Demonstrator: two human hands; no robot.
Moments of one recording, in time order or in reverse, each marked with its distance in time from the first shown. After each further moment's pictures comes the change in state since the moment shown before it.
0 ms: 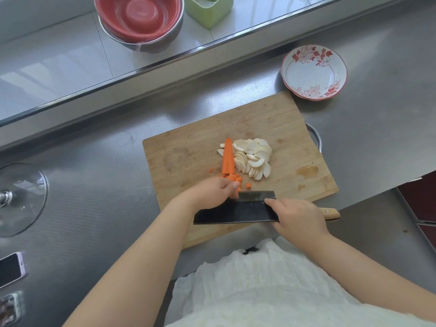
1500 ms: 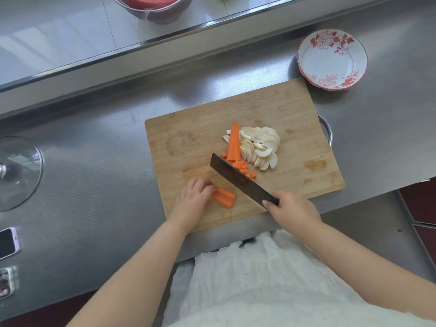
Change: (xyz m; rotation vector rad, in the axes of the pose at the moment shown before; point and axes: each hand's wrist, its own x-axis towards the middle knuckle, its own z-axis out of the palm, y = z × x) left_hand -0.007 -0.106 0.082 0.430 0.652 0.216; right_hand 0.021 -0.014 0.007 0.351 -0.569 0.498
